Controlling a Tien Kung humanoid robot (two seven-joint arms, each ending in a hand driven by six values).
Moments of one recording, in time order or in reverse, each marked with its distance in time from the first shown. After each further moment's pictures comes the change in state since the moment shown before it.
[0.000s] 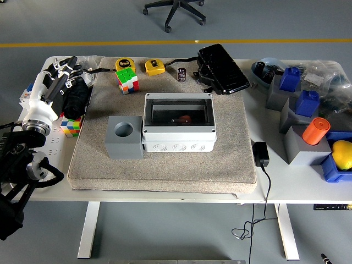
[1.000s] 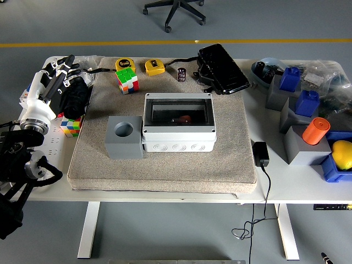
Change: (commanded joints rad) left arm 0.003 -0.003 -0.021 0.003 0.002 -0.008 0.006; right arm 0.003 -0.001 0.006 0.001 -0.001 -0.001 -0.004
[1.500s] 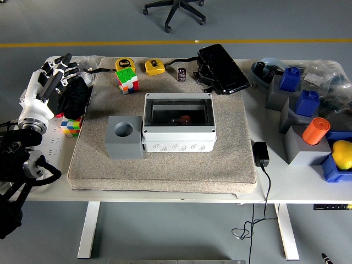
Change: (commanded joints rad) left arm 0.000 0.003 -0.008 -0.002 -0.006 0.000 0.000; right arm 0.001 -0.005 -0.005 0.001 0.000 -0.001 -0.004
